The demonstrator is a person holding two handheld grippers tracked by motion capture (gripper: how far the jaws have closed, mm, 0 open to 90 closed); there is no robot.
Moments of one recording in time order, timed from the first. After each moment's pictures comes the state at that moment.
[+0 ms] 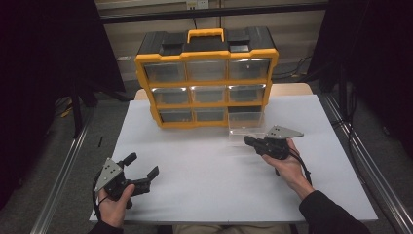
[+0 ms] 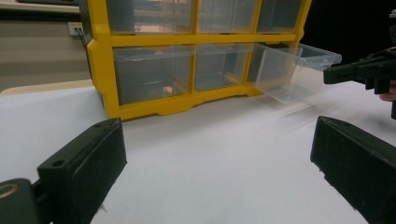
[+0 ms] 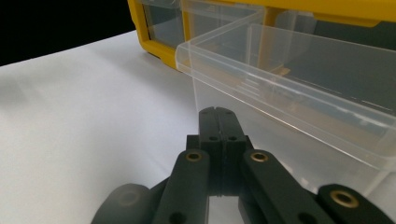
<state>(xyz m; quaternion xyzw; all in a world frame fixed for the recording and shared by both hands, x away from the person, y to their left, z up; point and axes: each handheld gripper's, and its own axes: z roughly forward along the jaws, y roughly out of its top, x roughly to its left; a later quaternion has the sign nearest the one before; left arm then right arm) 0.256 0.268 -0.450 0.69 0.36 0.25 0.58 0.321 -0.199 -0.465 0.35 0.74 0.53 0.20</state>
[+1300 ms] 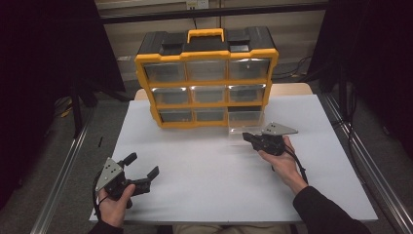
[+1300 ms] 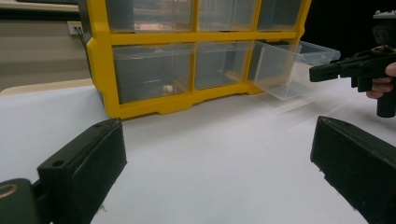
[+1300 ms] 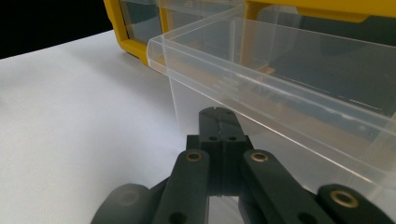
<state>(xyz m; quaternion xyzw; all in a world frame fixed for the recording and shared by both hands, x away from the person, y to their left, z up) 0.257 0.267 -0.451 0.69 0.36 0.25 0.58 0.337 -0.194 -0.473 0.37 0.73 0.52 0.22</state>
